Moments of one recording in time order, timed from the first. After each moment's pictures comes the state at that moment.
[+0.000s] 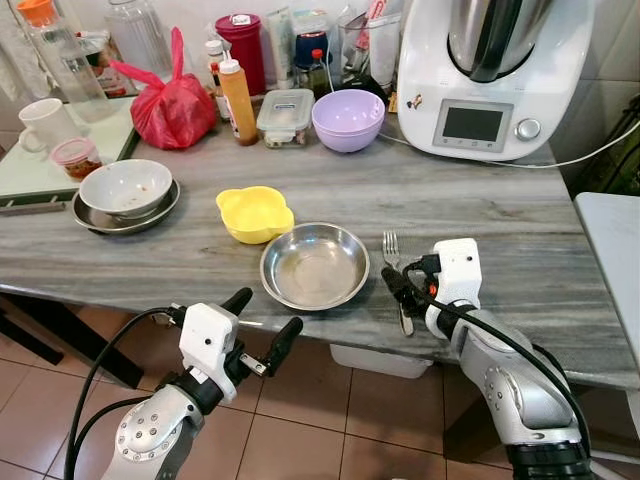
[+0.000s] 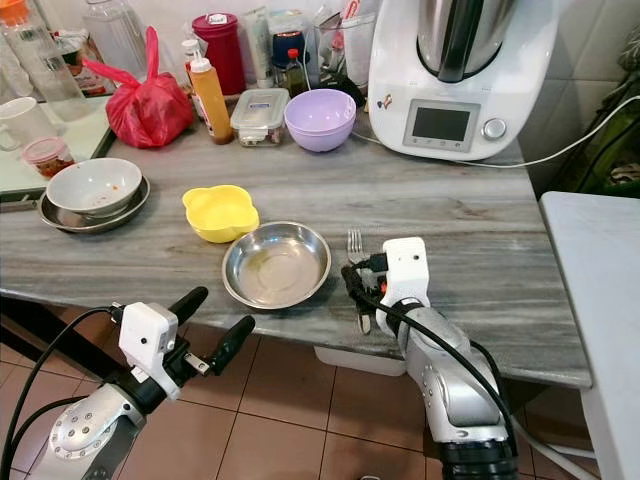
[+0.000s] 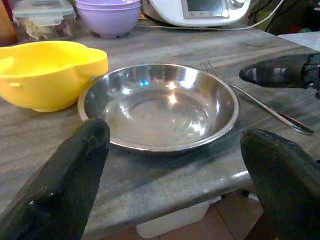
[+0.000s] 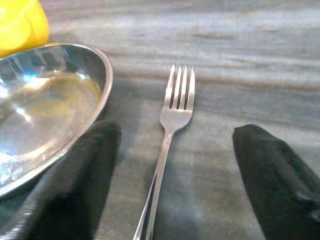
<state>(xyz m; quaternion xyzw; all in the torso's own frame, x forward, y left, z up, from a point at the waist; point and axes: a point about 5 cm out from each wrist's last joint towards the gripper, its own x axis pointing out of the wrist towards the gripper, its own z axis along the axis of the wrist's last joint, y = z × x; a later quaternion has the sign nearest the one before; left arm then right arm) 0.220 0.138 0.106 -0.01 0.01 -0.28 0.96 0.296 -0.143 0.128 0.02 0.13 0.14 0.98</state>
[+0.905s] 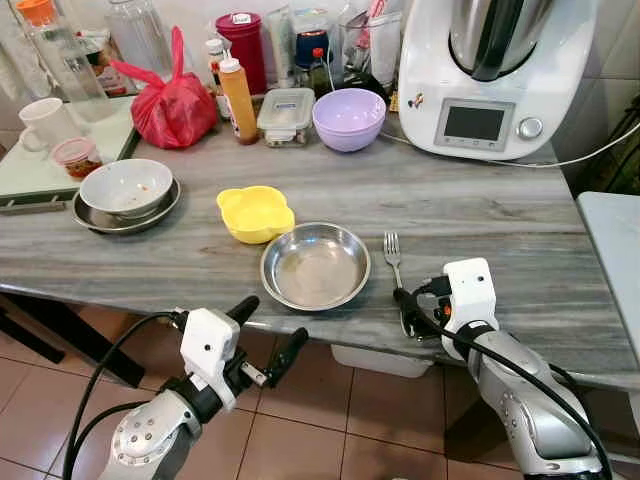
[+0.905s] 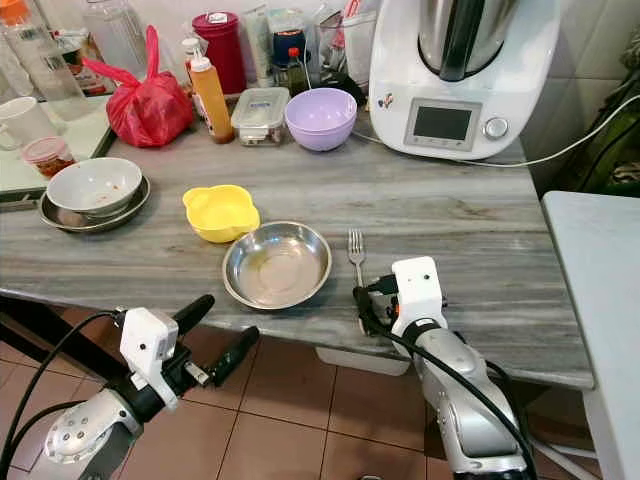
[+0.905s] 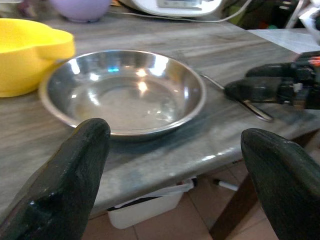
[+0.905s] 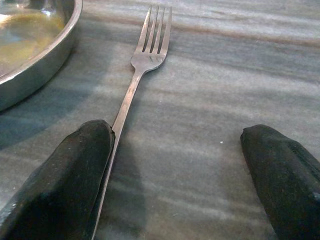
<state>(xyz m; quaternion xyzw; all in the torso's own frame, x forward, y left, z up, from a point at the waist) 0.210 0.135 0.102 -0.04 0.03 -0.33 0.94 0.277 -0.158 0.112 -0.04 0.17 0.11 0.98</state>
